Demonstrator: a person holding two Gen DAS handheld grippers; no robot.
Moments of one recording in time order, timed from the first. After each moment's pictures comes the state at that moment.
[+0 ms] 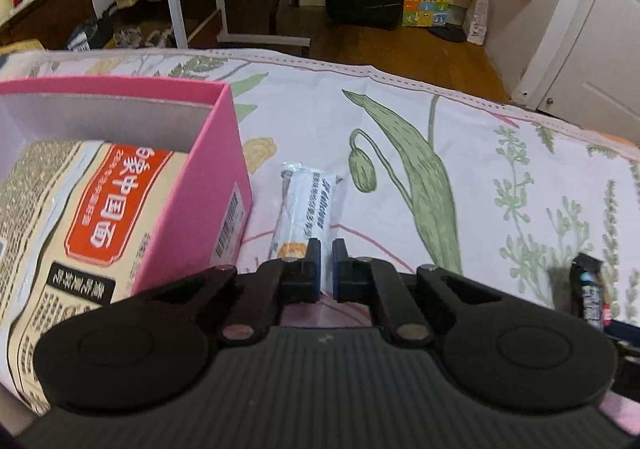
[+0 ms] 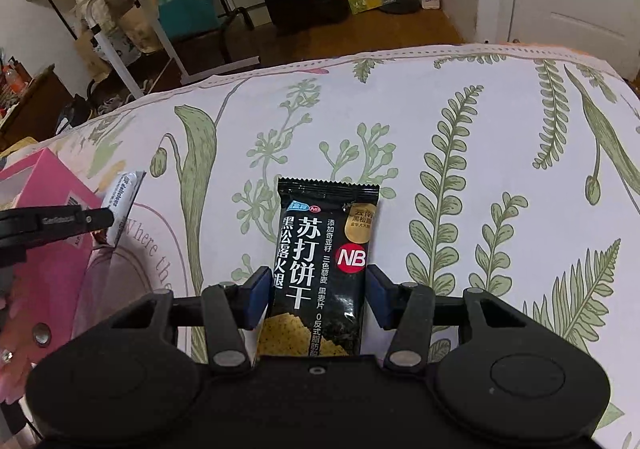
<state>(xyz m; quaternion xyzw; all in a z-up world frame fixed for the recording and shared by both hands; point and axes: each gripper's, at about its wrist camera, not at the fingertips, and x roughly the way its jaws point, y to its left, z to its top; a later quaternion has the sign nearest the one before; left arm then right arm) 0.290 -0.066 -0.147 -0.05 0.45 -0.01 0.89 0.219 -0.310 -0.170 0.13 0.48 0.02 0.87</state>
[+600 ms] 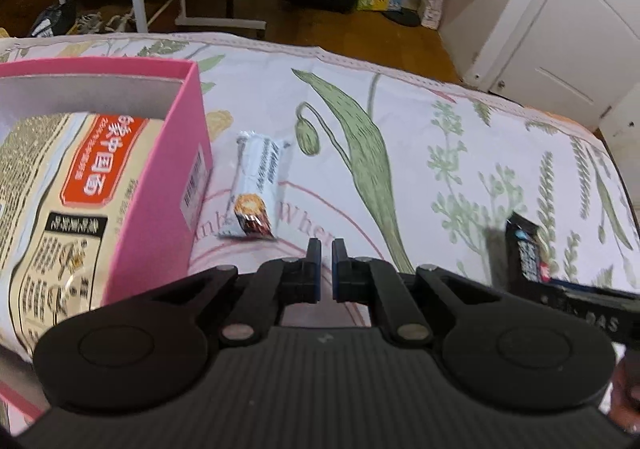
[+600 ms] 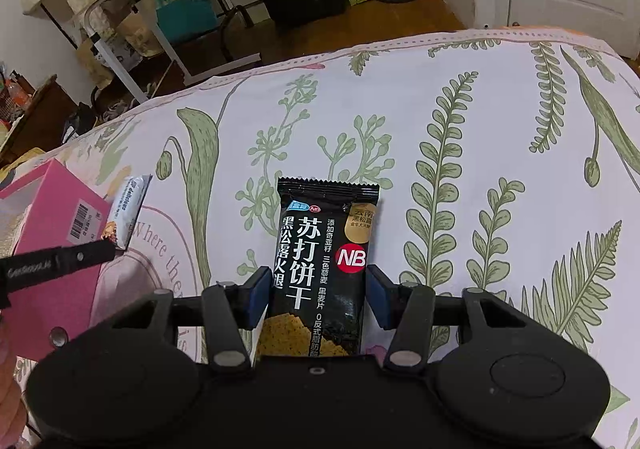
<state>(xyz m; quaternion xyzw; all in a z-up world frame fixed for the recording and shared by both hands) 0.257 -0.072 -0.127 -0.07 0.47 -0.08 0.87 0.218 -0.320 -0.168 0.16 0.49 0.03 0.86</state>
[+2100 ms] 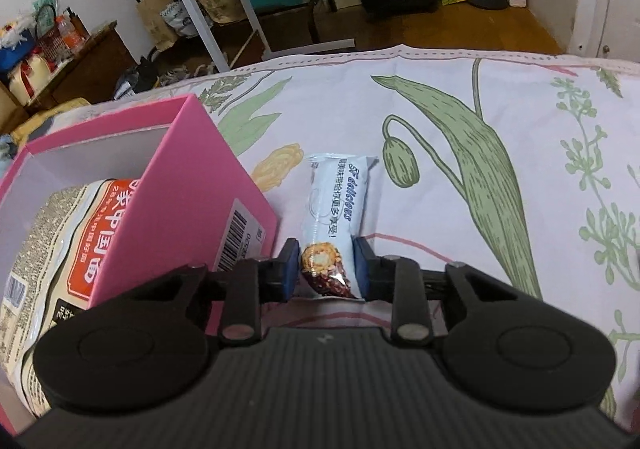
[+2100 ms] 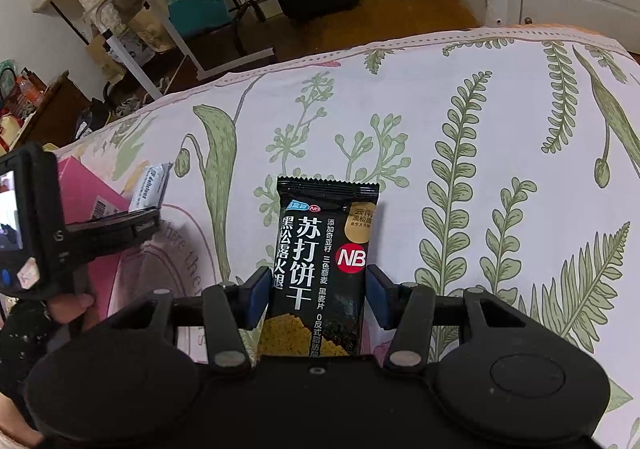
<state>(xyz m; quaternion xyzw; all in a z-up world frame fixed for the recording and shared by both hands) 0.311 -0.100 -0.173 0.09 0.44 0.07 0.89 0.218 -0.317 -0.161 0.16 0.49 0.05 0.85</state>
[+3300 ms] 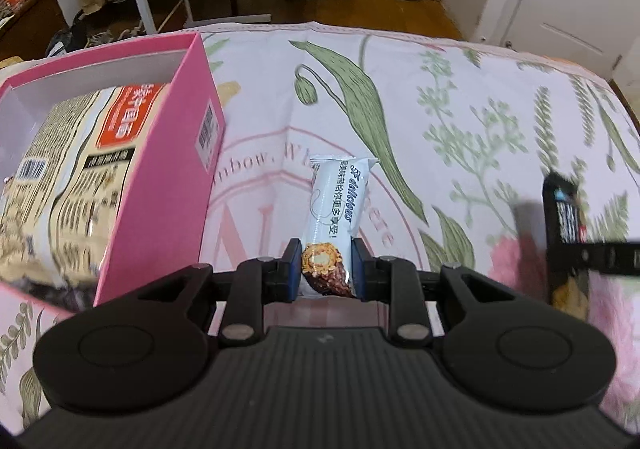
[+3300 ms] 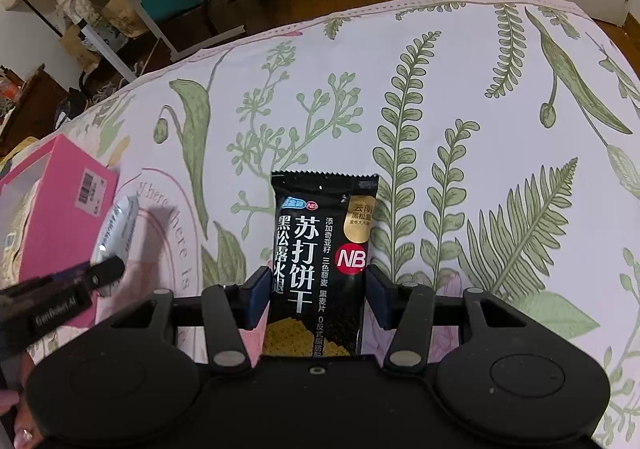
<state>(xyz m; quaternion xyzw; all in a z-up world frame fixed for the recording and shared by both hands) 0.196 -0.090 -0.119 0.01 0.48 -0.07 0.87 0.177 -0.329 -0.149 0.17 0.53 0.02 0.83</state>
